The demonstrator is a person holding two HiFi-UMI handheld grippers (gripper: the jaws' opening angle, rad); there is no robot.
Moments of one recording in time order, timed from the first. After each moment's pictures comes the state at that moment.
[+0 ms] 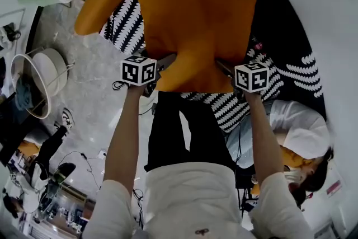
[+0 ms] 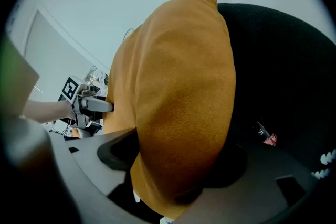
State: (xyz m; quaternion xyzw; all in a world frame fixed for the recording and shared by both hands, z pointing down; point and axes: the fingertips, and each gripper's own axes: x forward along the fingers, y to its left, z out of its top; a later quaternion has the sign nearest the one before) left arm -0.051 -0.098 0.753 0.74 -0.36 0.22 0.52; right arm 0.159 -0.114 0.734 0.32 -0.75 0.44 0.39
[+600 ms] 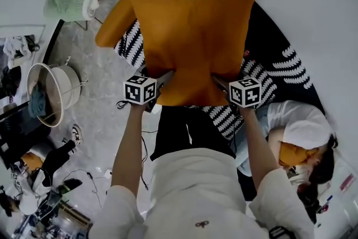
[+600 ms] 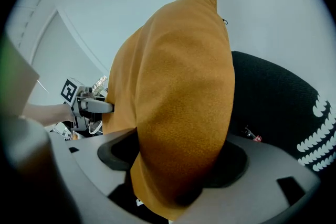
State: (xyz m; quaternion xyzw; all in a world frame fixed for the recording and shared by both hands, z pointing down) left arm -0.054 -0.052 0.614 0.78 -0.40 0.21 0.44; right arm 0.160 -0.058 0.606 0.35 -0.79 0.39 0.33
